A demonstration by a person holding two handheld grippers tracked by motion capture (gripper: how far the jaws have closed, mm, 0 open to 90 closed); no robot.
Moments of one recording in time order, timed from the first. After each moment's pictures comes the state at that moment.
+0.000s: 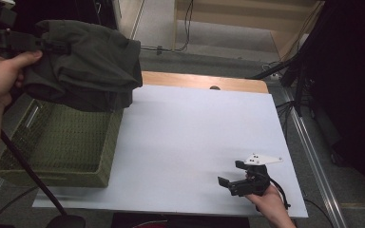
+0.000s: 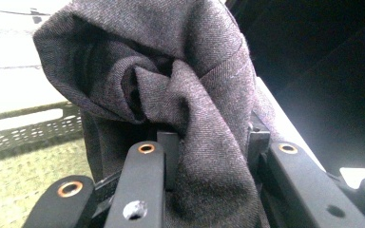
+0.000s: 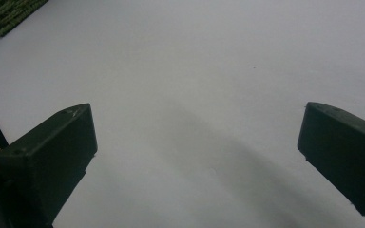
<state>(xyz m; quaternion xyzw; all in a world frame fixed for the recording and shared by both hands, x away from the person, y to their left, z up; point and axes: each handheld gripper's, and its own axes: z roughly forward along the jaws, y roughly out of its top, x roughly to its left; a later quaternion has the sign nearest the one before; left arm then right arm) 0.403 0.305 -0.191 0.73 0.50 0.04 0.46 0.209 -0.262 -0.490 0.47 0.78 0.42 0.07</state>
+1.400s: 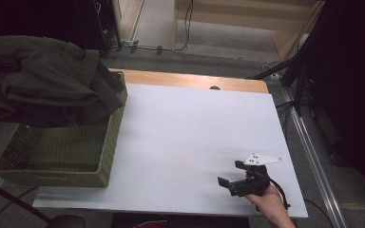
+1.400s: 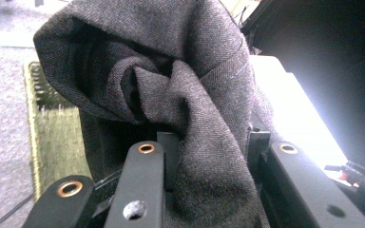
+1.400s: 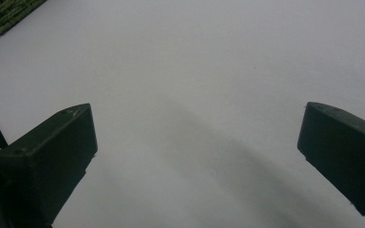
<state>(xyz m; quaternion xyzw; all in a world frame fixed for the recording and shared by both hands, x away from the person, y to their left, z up) 0.361 0.394 -0.204 0.72 0.54 0.06 0.43 0.209 -0.261 -0.491 0.46 0.78 0.42 0.07</state>
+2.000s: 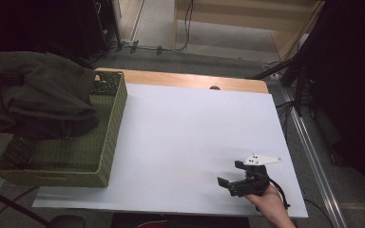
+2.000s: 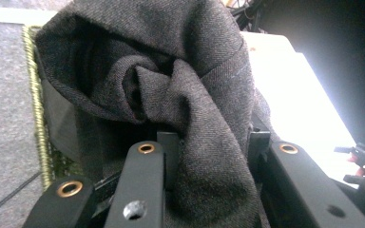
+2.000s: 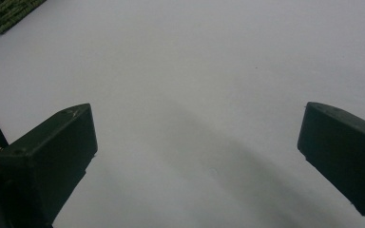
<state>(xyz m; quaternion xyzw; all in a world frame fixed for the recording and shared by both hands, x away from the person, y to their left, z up) 0.362 0.397 -0.233 0.73 0.55 0.04 0.41 0.209 -0.261 -0.491 0.46 0.78 0.42 0.07</state>
